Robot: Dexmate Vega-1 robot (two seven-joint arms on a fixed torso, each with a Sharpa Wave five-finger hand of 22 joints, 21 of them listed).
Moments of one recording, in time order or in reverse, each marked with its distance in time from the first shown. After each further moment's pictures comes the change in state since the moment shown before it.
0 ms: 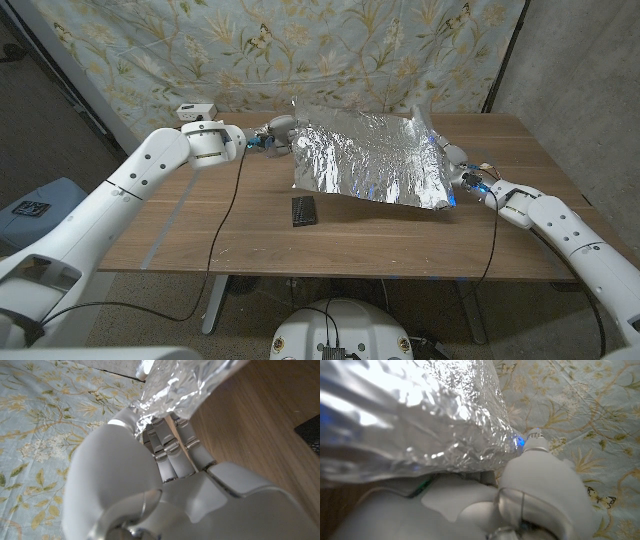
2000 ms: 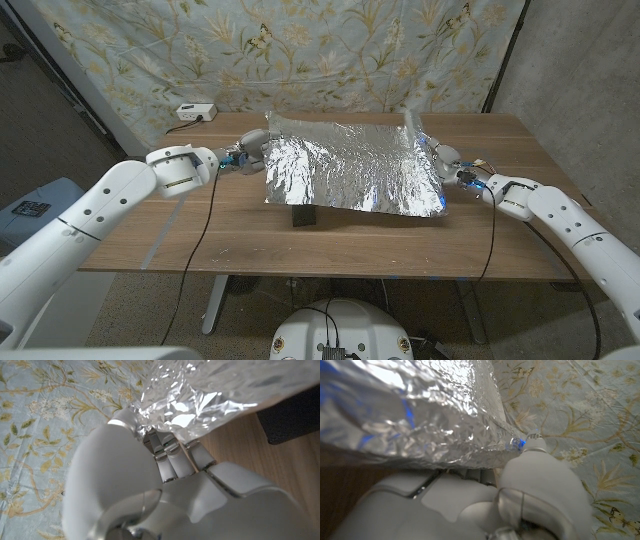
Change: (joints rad) left arm 0.283 0.130 -0.169 -0.113 -0.123 -0.185 0.056; left_hand -0.005 0.005 -0.008 0.000 0.000 0.003 0.000 0.000 0.005 0.000 0.000 0.011 -0.005 0.005 0.005 -0.014 0.015 -0.007 -0.007 0.015 0.000; right arm 0.033 -0.043 -0.049 -0.054 -0.003 -0.082 -0.068; right_hand -0.007 0.020 -0.021 0.010 0.000 0.000 0.008 0.000 0.000 0.009 0.009 -0.008 0.004 0.004 0.014 0.000 -0.009 0.016 0.009 -0.023 0.000
